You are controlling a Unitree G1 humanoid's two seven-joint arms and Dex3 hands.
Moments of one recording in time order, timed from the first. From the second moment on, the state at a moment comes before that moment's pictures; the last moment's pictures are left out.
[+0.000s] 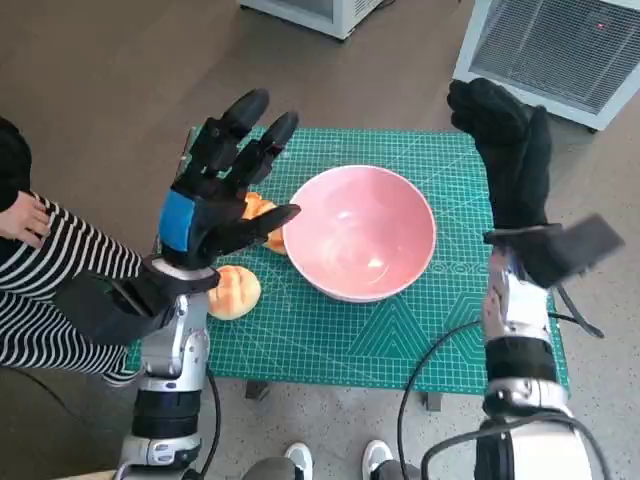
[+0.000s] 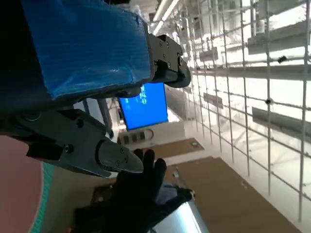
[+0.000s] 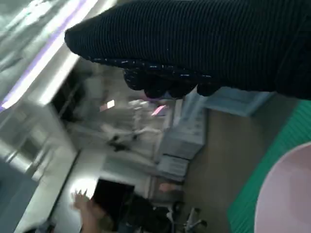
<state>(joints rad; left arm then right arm) -0.50 0.10 0.11 0.15 -0.33 -0.31 -0.40 -0.74 -0.15 -0.21 0.68 0.18 -0.68 0.36</state>
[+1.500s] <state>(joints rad) -0.67 0.42 0.13 0.36 -0.08 -0.48 -0.48 -0.57 -0.17 -0.12 0.30 0.16 -0.55 0.34</state>
